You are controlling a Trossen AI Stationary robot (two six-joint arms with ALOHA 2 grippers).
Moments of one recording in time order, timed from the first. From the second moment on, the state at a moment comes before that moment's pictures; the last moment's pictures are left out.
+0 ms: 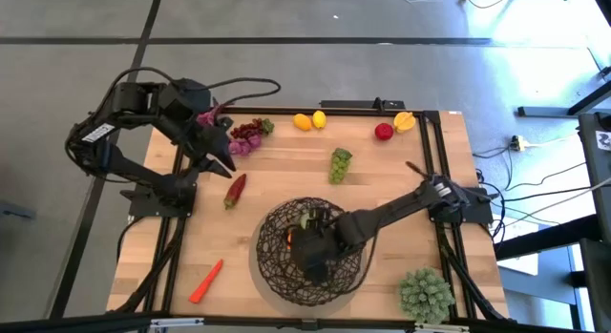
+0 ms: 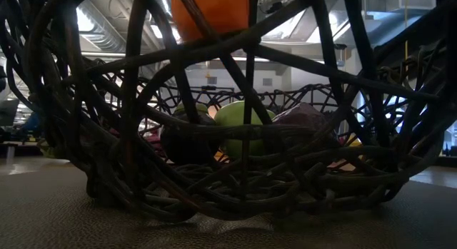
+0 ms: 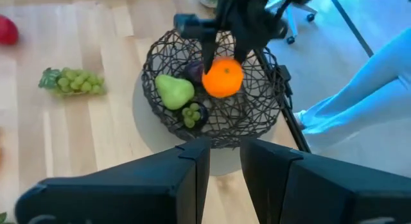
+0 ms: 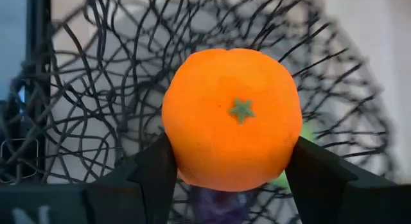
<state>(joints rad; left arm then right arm) 0.13 1.26 1.88 -1.39 0.39 0.19 0.43 2.16 2.12 -1.15 0.26 0.44</state>
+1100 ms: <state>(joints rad) 0.08 1.26 1.88 -1.39 0.39 0.19 0.42 2.32 2.12 -1.15 0.21 0.54</state>
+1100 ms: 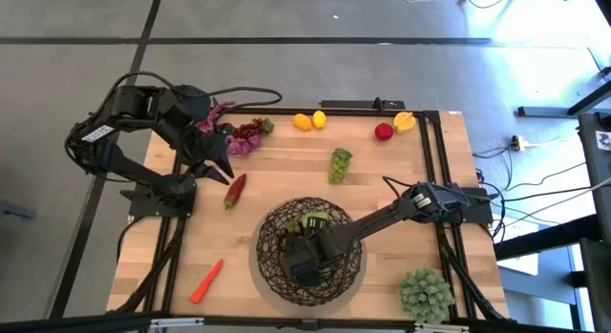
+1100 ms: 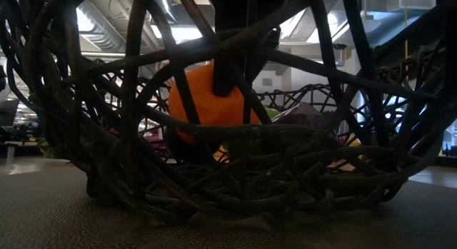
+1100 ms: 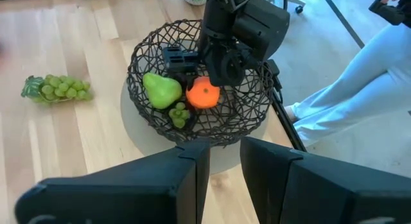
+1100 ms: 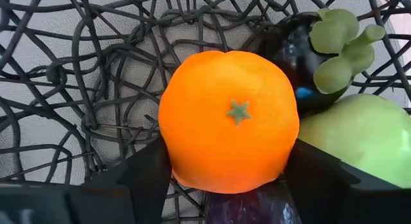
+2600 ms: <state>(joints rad) 0.08 1.26 1.88 -1.39 0.39 0.19 0.40 2.36 2.12 -1.16 0.14 0.56</state>
